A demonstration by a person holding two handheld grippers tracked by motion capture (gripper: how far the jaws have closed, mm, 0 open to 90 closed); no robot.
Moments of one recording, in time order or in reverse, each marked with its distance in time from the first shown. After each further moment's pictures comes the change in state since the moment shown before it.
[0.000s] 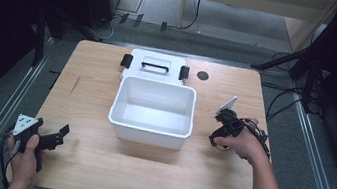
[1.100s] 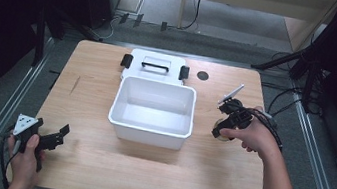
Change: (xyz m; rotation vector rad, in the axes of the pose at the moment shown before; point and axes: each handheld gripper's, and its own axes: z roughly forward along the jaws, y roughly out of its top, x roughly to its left) left arm 0.000 0.000 0.000 0.003 0.002 0.000; right arm 0.003 -0.001 -0.066 -0.124 0.082 -0.156
